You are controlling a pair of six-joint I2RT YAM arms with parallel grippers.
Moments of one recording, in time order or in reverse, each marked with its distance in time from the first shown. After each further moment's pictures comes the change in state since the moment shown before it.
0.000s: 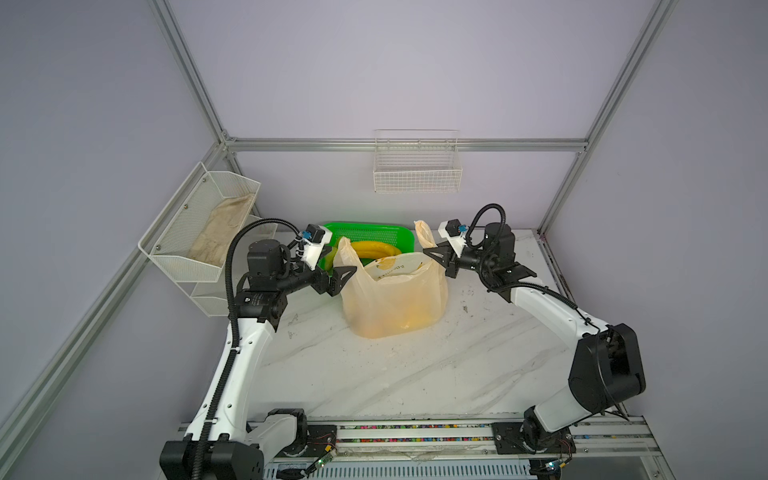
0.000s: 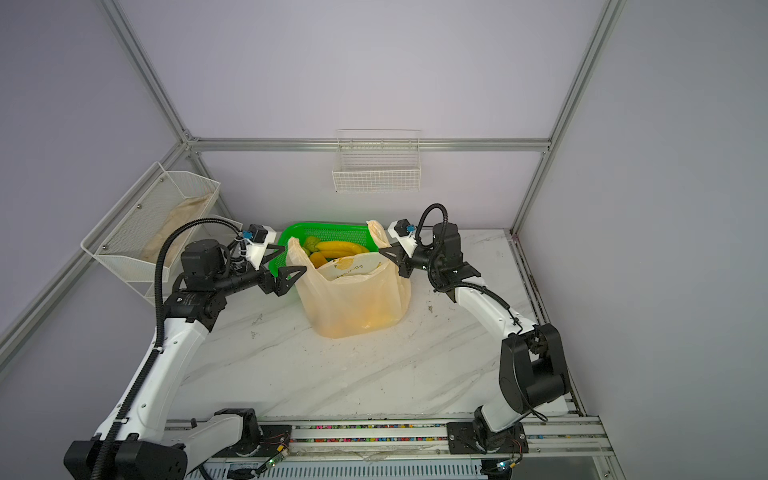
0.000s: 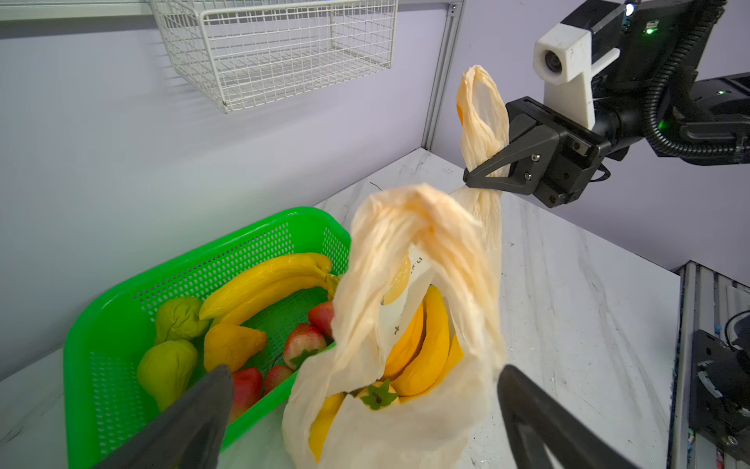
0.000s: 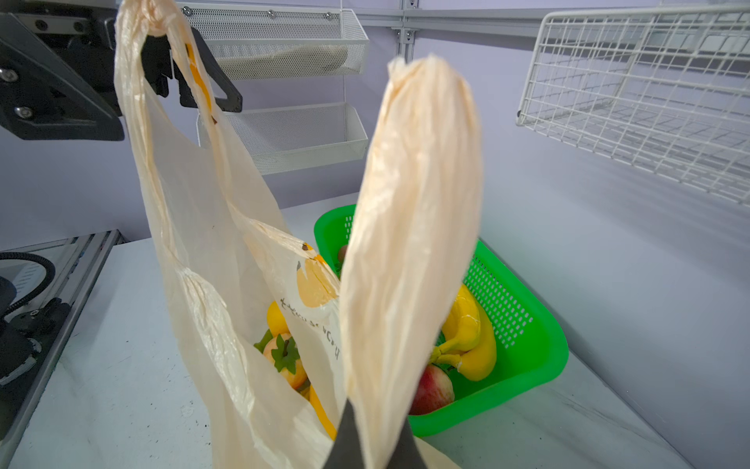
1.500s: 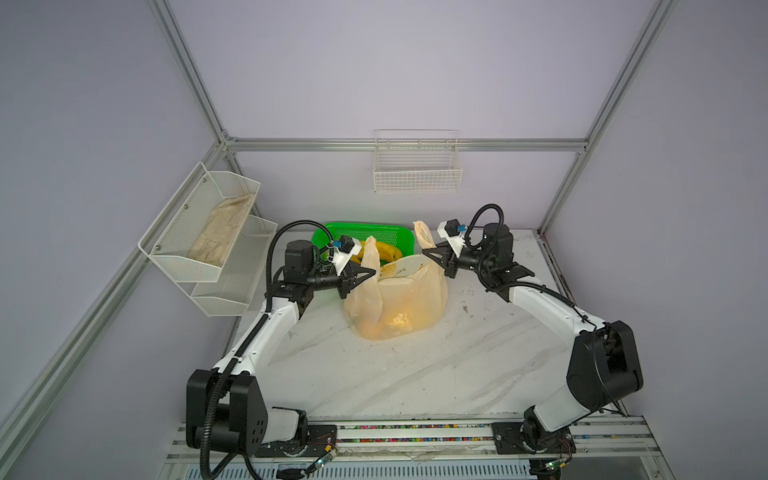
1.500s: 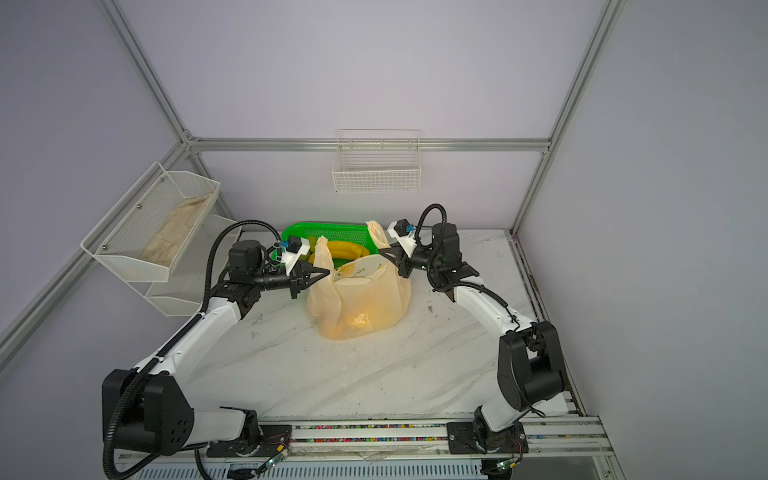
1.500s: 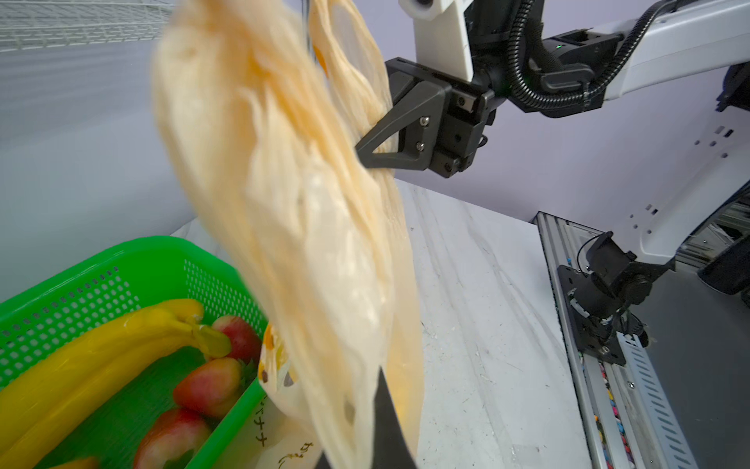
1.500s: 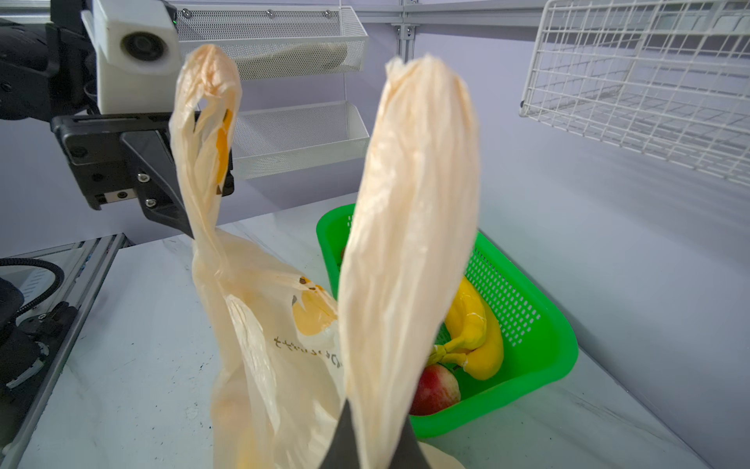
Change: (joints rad) left arm -0.138 0.233 -0.041 0.188 0.276 0.072; right arm 0.000 0.018 0.000 0.014 -0.012 0.022
